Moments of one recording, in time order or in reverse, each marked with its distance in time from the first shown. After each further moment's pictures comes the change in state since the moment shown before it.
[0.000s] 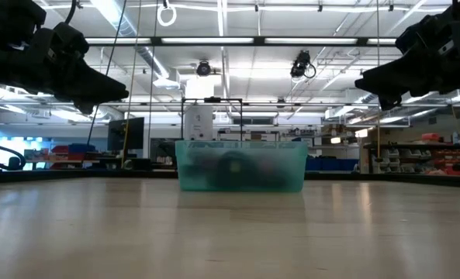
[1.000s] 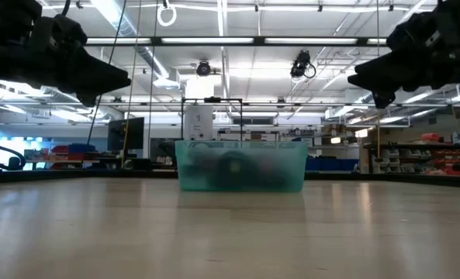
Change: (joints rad) left arm 0.000 -0.002 0.001 0.084 0.000 0.008; right arm -0.059 0.113 0.054 0.062 -0.055 0.085
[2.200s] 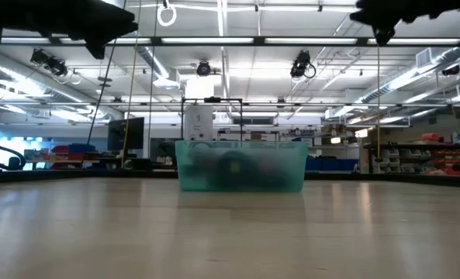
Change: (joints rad) left arm -0.001 0.000 0.307 -0.224 0.025 0.088; right arm -0.081 0.064 0.565 -0.573 -0.056 -0.128
